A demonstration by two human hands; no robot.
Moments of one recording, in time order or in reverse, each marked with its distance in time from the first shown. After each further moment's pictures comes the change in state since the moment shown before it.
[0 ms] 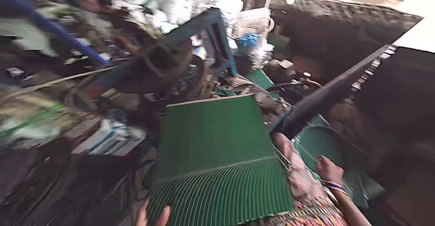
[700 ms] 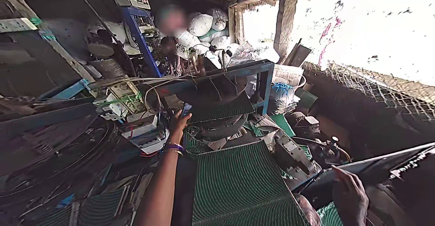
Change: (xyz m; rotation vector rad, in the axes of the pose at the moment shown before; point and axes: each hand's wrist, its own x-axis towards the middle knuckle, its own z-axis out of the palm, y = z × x) left_hand 0.364 -0.016 0.030 0.067 0.199 -0.205; right_hand 0.058 -0.233 -0.092 0.262 0.581 -0.672
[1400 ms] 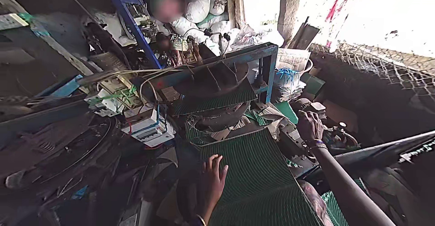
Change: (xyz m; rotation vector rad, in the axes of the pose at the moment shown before) left_hand -0.214 -0.173 0.033 0.880 -0.155 0.593; right_hand 0.124 -0.018 0.144 -0.358 -0.422 0.004
